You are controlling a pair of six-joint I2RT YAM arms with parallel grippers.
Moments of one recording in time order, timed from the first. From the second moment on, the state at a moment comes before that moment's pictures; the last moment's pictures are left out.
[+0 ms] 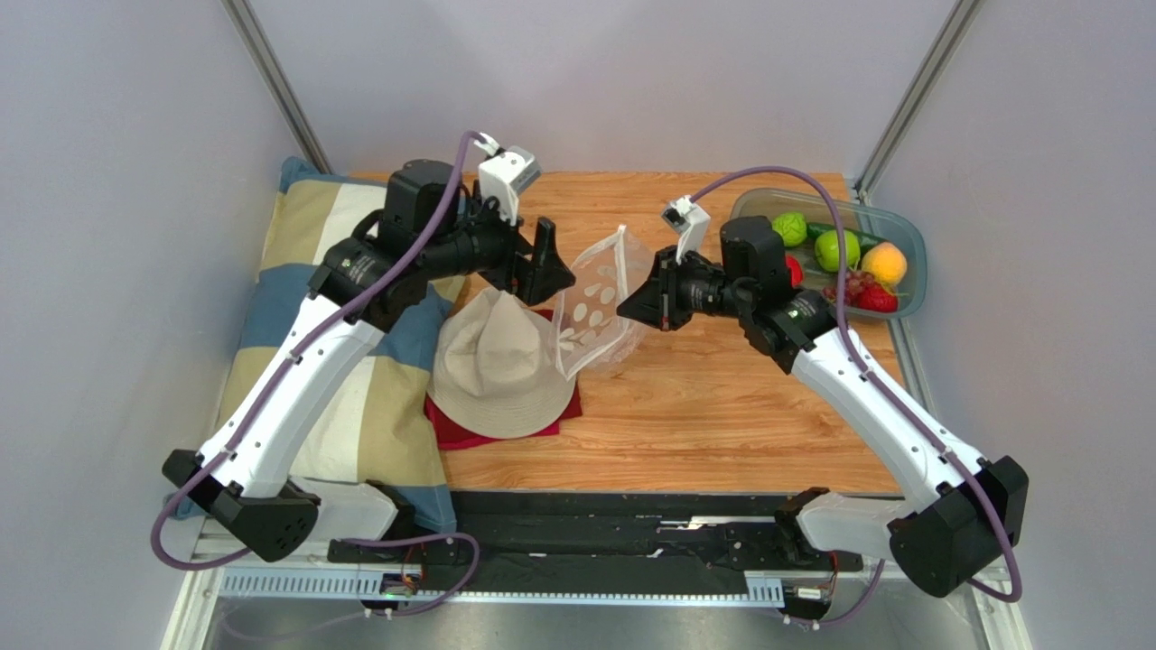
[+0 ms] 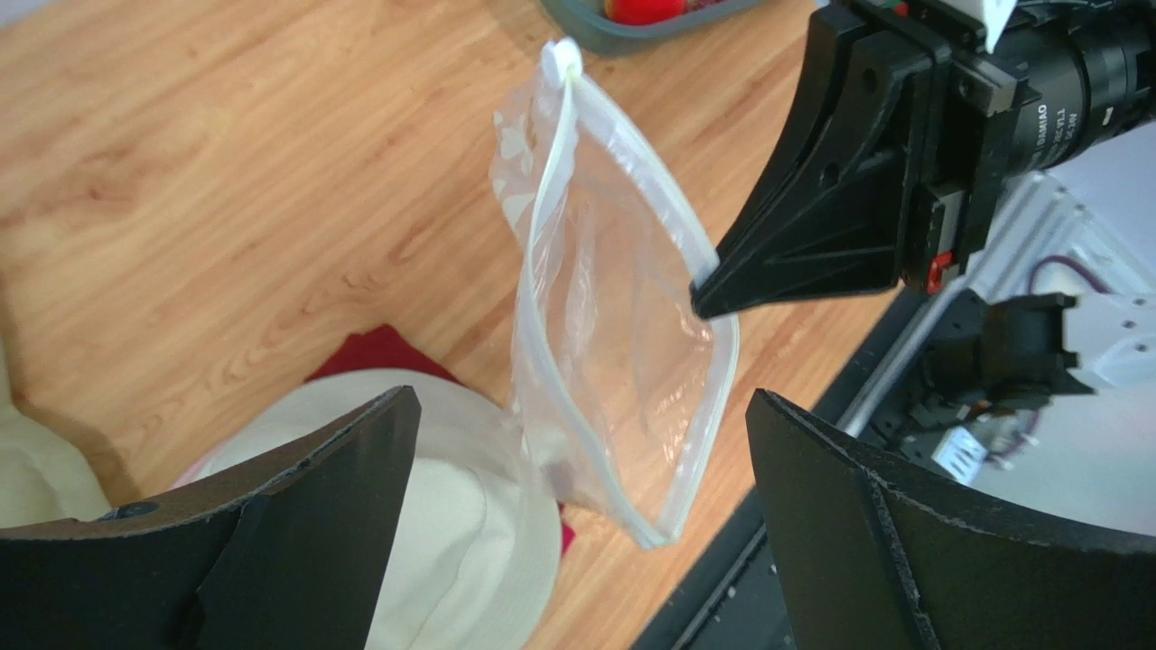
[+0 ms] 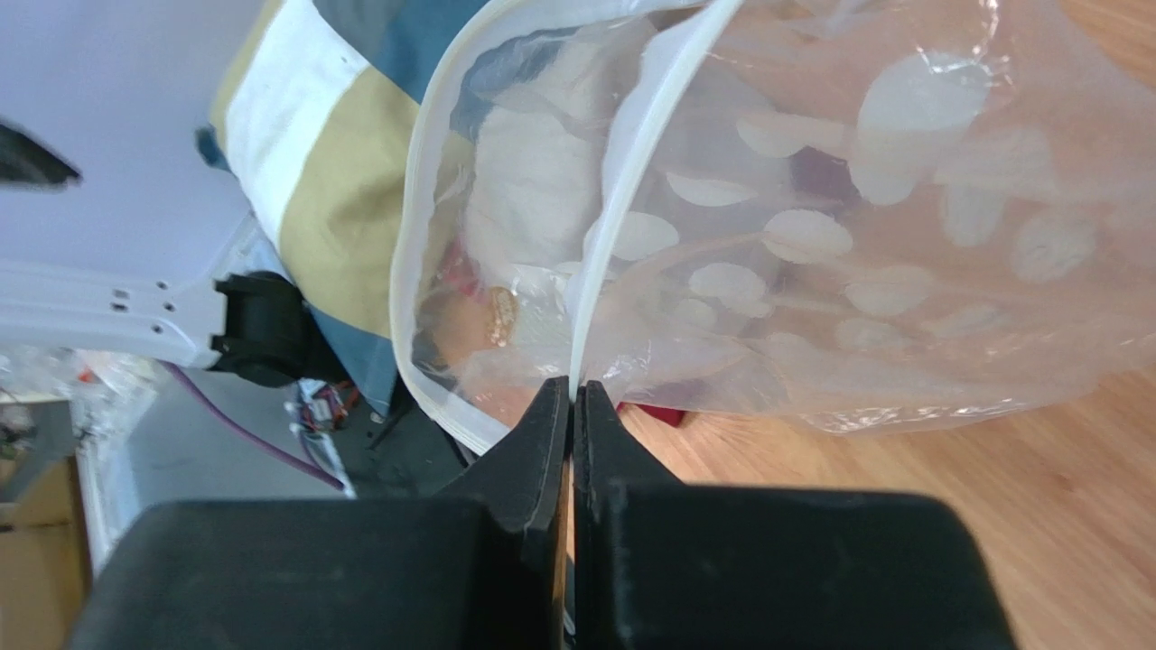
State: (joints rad) left arm -0.55 1.31 1.63 -0.79 0.38 -0.10; right arm 0.52 1.22 1.15 -0.36 -0.55 0.33
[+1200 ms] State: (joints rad) left arm -0.54 1.64 1.74 -0.88 0.44 -0.15; right arm 0.45 1.31 1.15 -0.30 -0.80 0.47
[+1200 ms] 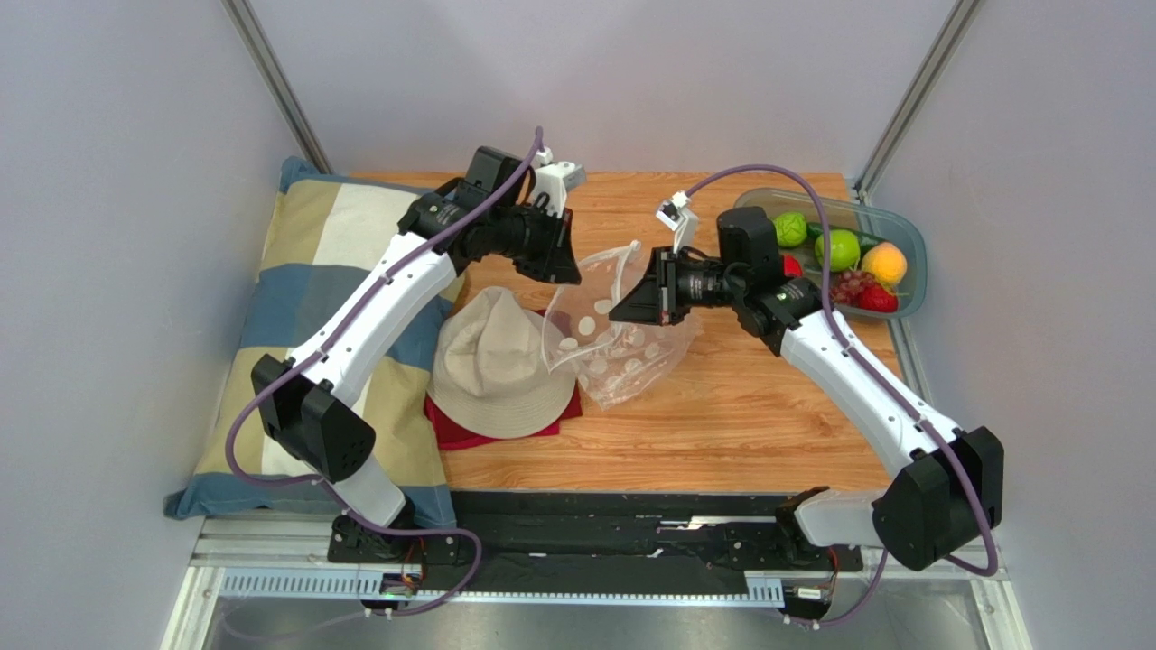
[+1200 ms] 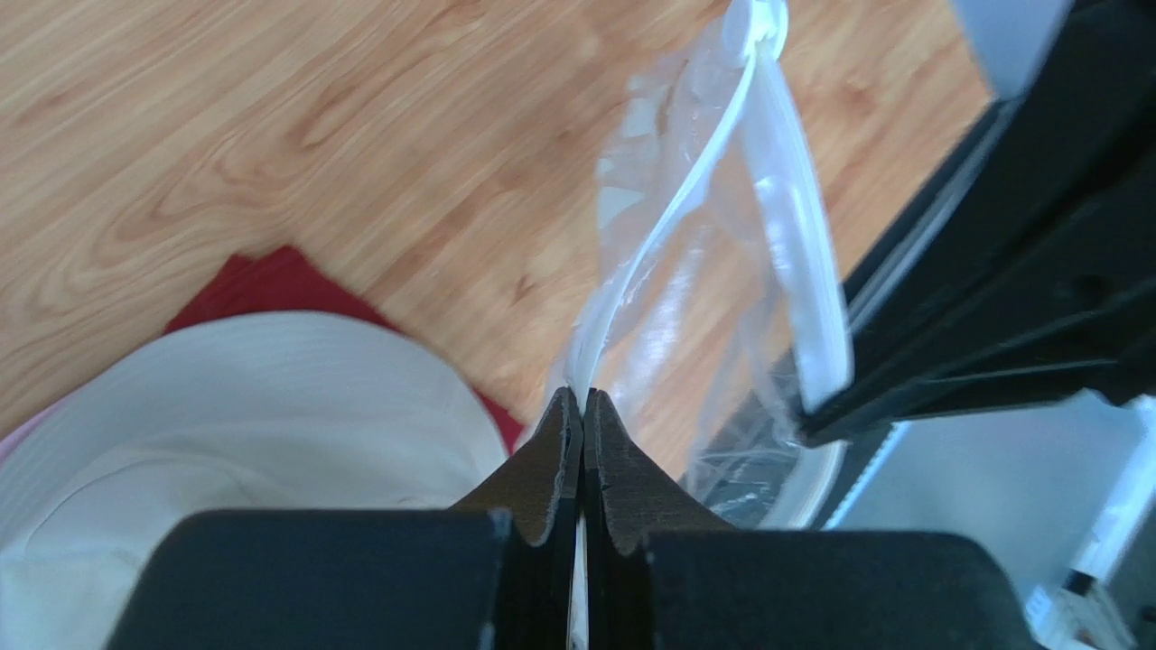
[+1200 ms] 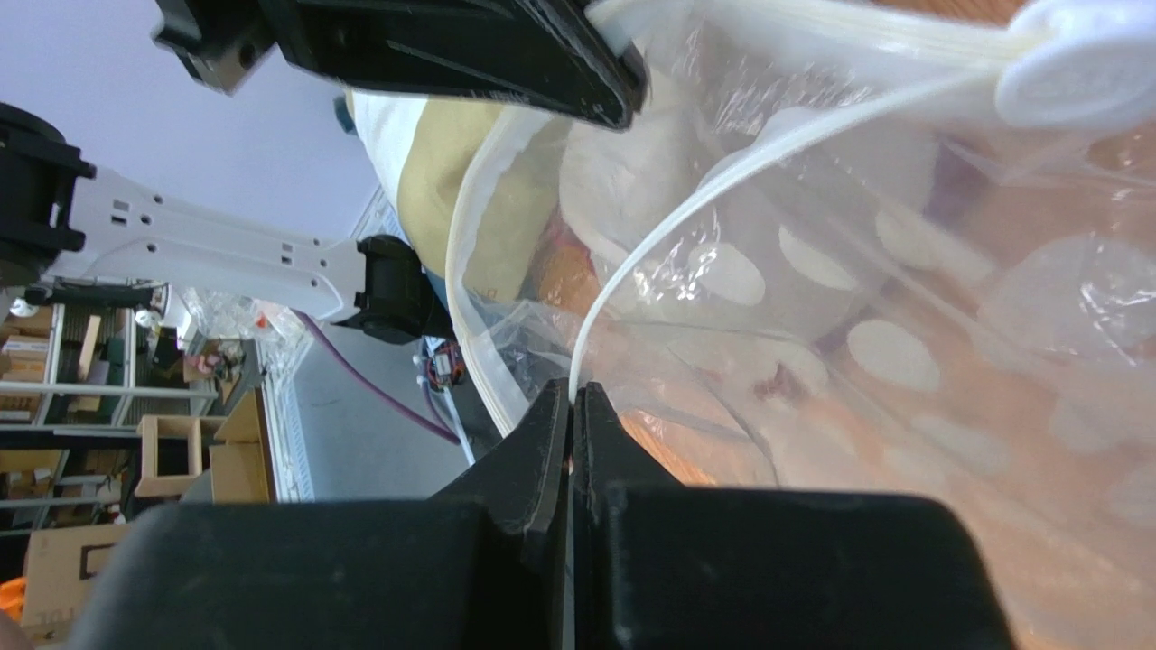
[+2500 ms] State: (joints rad) left arm -0.54 1.91 1.75 -0.60 0.60 -0.56; right arm -0.21 1.70 1.65 -0.82 -0.54 -0.11
